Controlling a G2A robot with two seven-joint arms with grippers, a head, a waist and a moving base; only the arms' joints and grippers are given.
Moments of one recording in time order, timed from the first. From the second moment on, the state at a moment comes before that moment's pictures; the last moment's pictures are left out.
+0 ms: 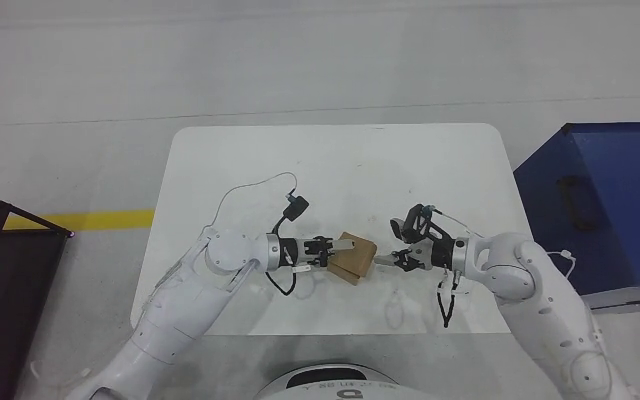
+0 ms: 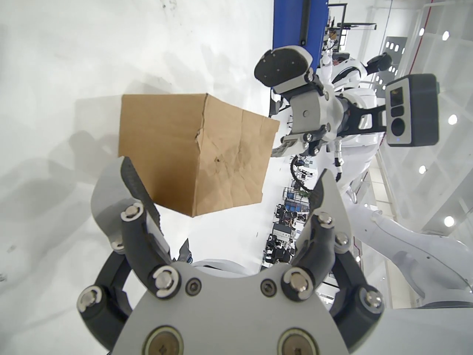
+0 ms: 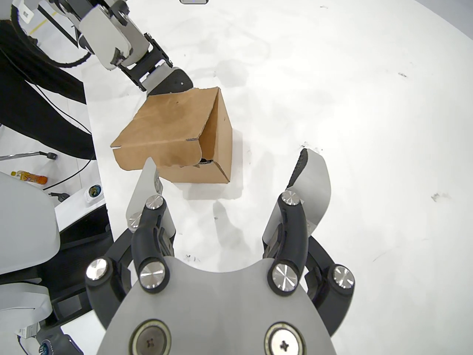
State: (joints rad) left arm 1.26 -1.15 -0.96 -1.59 -0.04 0.08 -0.91; right arm -1.58 -0.96 1.38 -1.79 -0.76 -0.77 0.64
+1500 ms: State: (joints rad) left arm 1.21 -1.18 -0.90 -1.50 -0.09 -0.01 -0.82; right arm -1.58 -0.94 1.35 -1.72 -0.82 -0.74 0.51
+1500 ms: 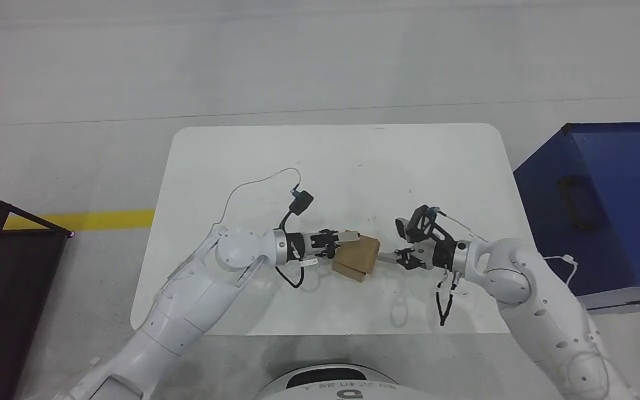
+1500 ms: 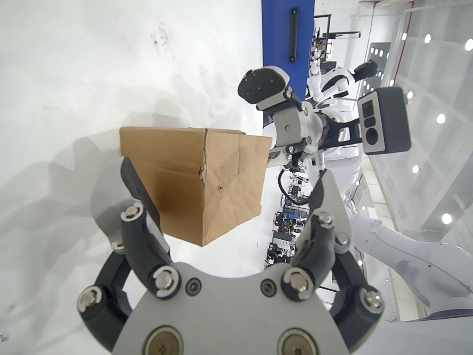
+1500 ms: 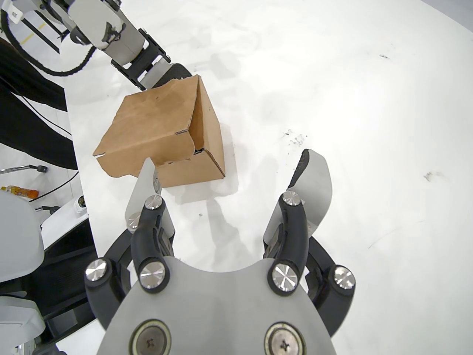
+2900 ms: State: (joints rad) left arm 1.16 -1.19 -0.86 -1.44 -0.05 -0.01 -0.86; right arm -1.47 -0.96 1.23 -1.63 -0.78 -0.74 0.46
